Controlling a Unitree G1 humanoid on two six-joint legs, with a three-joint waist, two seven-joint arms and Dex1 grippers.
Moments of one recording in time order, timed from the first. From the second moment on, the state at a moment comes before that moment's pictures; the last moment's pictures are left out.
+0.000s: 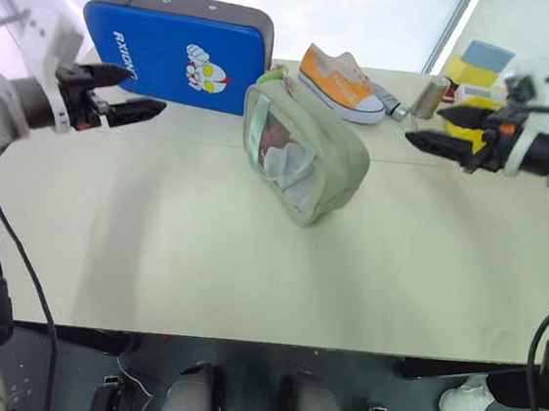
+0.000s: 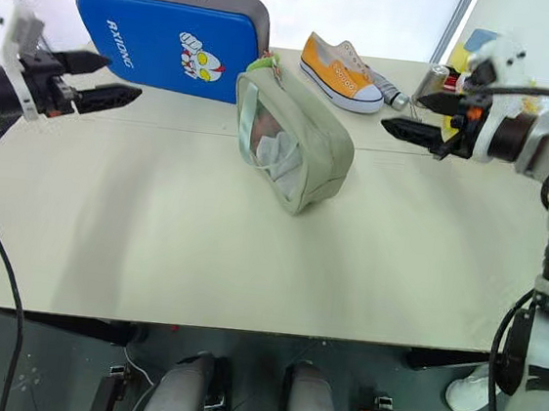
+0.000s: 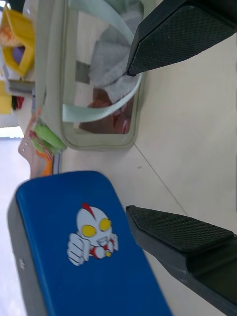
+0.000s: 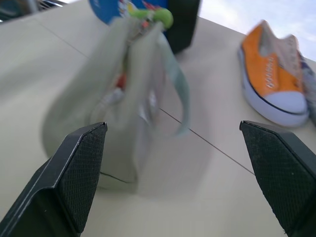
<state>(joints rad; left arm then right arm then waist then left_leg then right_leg) -0.84 0.96 0.17 0.18 -0.45 0.70 -0.99 -0.95 -0.91 -0.12 0.12 0.50 0.94 0.98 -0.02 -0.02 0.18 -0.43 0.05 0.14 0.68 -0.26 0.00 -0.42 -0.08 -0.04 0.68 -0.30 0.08</state>
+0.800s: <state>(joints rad) -0.82 0.86 0.11 -0.08 -0.49 0.76 -0.97 -1.10 -0.52 0.11 0.03 0.41 1.00 0.67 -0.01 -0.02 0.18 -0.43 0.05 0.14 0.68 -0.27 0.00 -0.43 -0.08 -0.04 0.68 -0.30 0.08</state>
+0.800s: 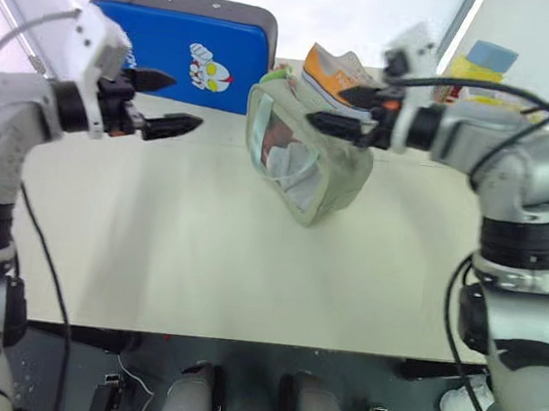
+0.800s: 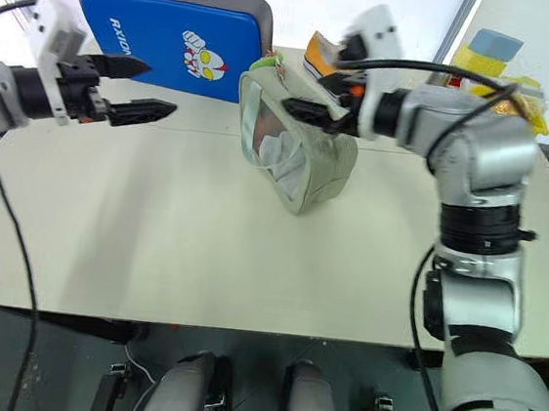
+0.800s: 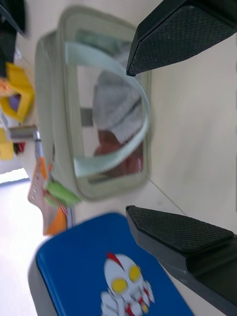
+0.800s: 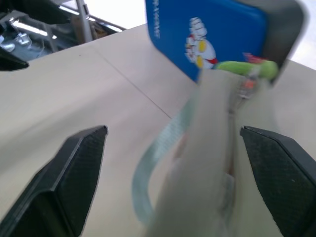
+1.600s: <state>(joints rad) -0.71 1.01 0.18 -0.08 -0.47 0.74 -0.92 -1.03 -0.63 0.33 0.29 0.11 0.22 1.01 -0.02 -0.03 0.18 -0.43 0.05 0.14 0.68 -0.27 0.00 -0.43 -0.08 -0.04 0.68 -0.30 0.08</state>
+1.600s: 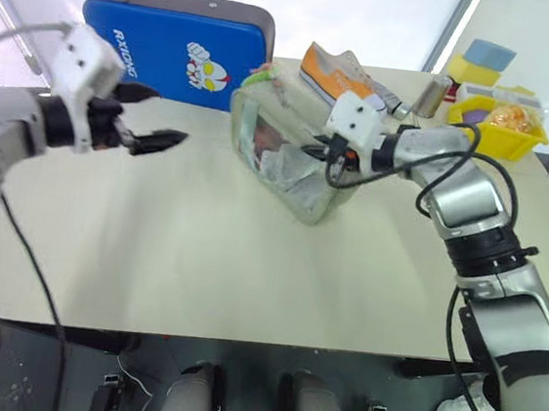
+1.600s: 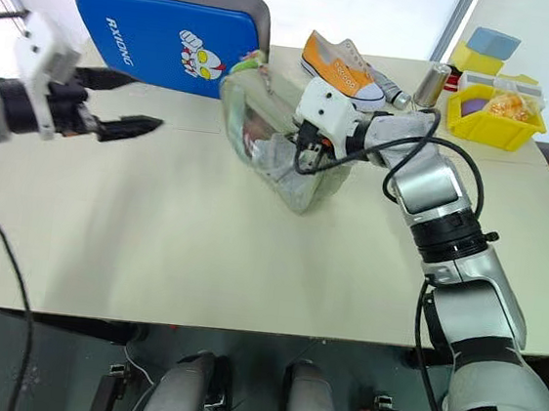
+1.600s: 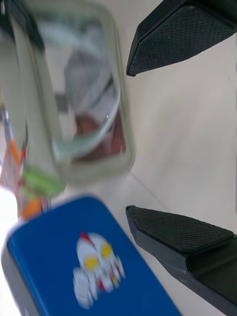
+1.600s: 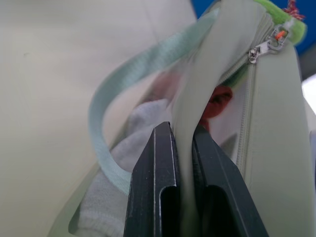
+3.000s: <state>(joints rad) -0.70 0.98 0.18 -0.09 -0.49 0.74 -0.93 -0.91 -0.74 0.14 0.14 0.22 0.06 1.35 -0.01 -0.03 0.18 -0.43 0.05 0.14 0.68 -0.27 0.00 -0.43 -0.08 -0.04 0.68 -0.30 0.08</state>
